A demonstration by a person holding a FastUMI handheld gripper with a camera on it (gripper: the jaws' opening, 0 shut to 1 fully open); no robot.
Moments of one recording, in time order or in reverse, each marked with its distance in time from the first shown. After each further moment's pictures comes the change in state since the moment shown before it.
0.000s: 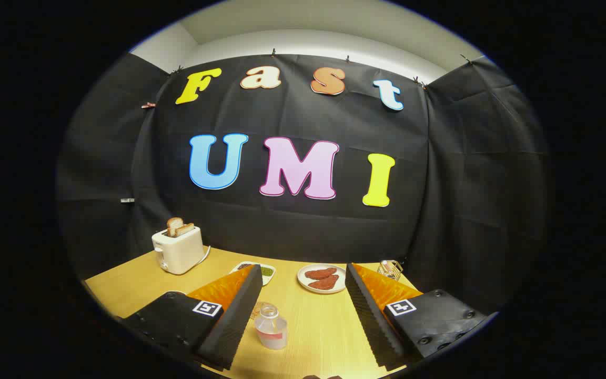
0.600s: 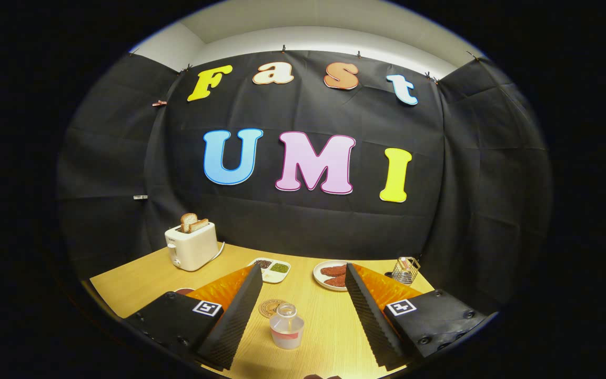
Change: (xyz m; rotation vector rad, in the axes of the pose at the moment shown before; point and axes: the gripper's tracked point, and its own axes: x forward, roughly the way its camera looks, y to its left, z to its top) arm 0.007 0.022 -0.012 -0.006 0.025 0.072
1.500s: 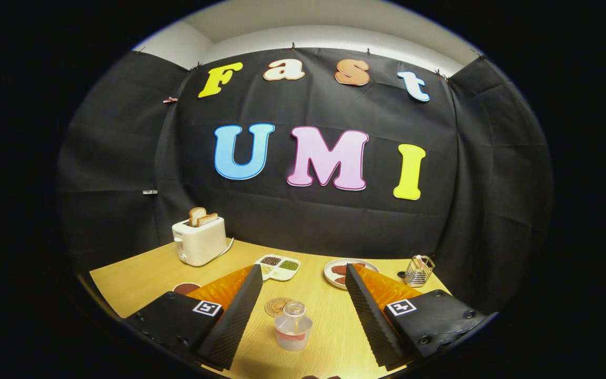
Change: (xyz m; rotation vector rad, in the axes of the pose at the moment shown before) arm 0.020 0.014 -0.031 -0.003 0.008 0.077
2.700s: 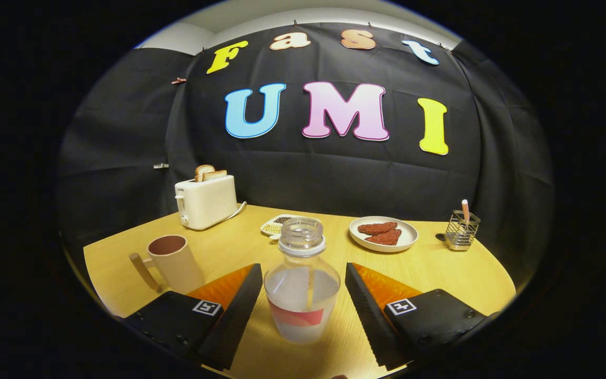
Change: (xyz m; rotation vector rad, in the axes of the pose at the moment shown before) arm 0.058 0.011 -0.147 0.034 0.104 0.117
